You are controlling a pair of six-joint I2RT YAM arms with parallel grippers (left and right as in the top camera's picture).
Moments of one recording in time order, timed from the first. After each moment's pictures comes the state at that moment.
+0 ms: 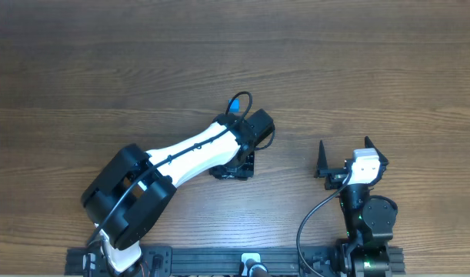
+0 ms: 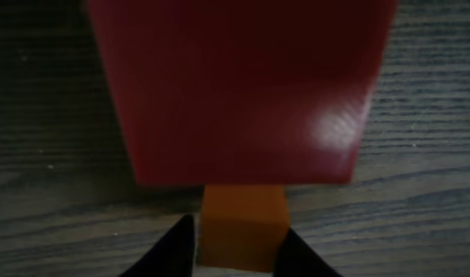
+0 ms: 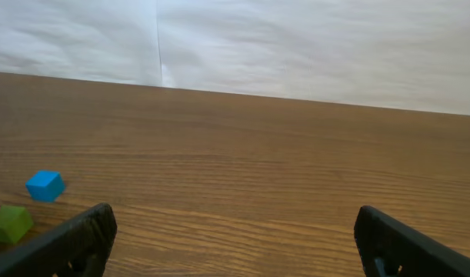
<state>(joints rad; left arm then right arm) -0.83 1.93 1.23 -0.93 0.03 -0.77 0.02 0.01 0.01 -0.07 -0.04 -0.06</state>
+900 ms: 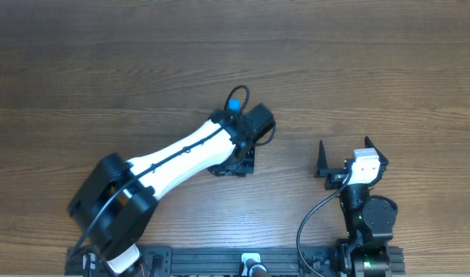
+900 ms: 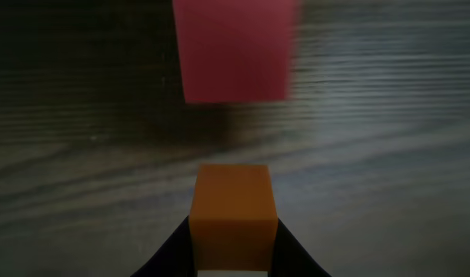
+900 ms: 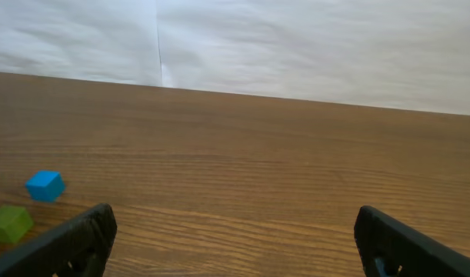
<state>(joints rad) -0.83 1.84 1.31 -1.04 0.03 -0.76 0.02 0.01 0.01 -0.07 -0.04 -0.06</state>
